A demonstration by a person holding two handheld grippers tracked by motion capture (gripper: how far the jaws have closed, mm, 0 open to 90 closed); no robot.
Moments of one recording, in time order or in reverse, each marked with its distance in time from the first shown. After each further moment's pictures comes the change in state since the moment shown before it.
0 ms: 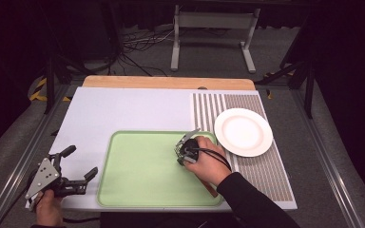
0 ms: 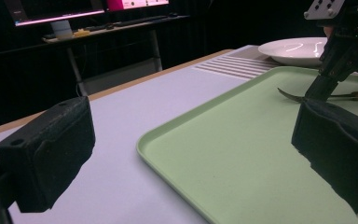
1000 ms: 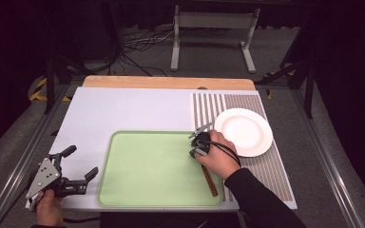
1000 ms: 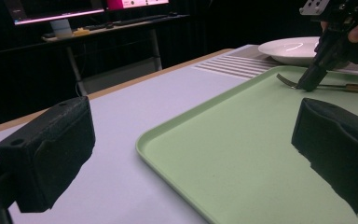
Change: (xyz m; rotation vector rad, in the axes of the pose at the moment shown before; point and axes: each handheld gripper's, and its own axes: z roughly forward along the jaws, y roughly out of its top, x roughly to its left) left arm 0.000 0.000 0.001 0.004 -0.003 0.000; right arm -0.036 -0.013 -0.012 0.000 -0.089 0.089
